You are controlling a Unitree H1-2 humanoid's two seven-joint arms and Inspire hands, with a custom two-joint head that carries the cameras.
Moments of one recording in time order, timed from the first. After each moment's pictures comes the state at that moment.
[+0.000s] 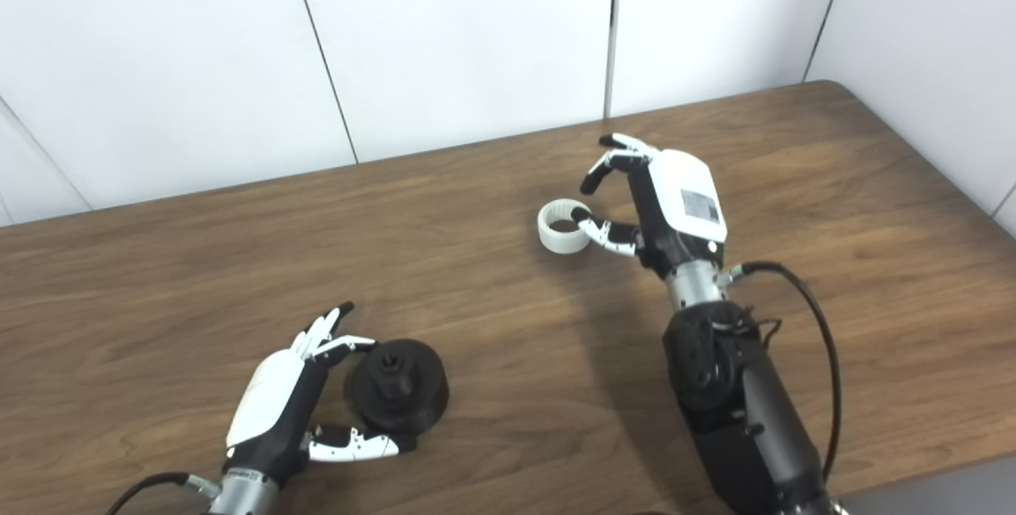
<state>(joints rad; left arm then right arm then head) 0.01 0.18 -0.32 -0.18 0.71 0.06 -0.06 -0.24 -0.28 0.05 -0.16 -0.83 0.22 -0.05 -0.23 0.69</state>
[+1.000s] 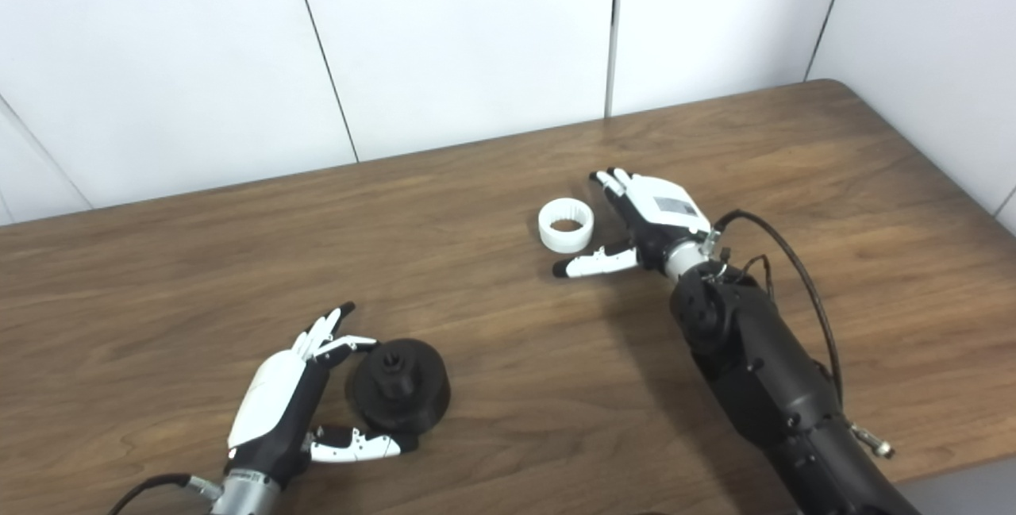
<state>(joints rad) 0.02 0.17 -0.32 -0.18 0.71 0.06 -0.06 -0.34 -0.40 0.19 0.03 -0.83 0.34 0.26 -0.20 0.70</state>
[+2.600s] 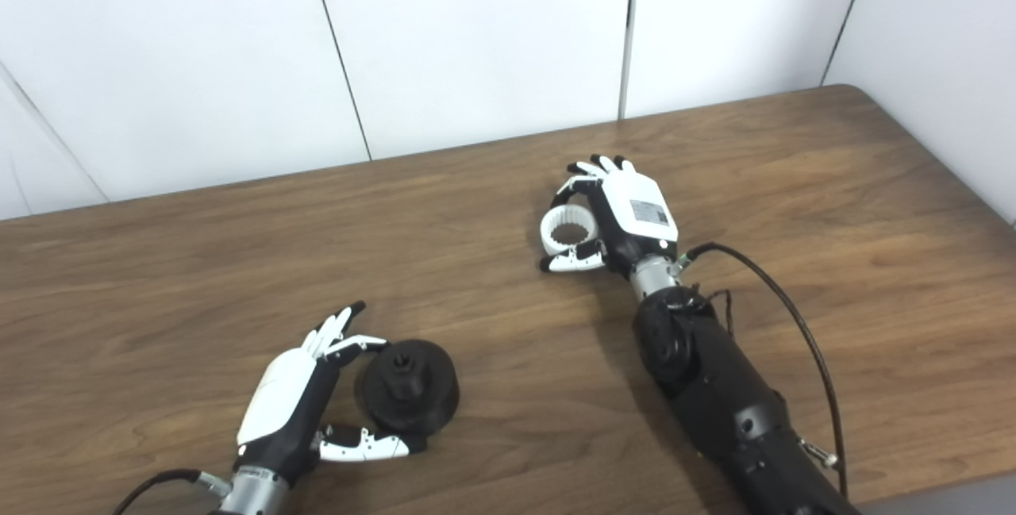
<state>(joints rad) 0.03 0.17 -0.32 -0.20 0.73 0.06 -0.07 -0.36 -0.29 0.22 0.25 -0.75 0.10 -0.24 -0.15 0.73</state>
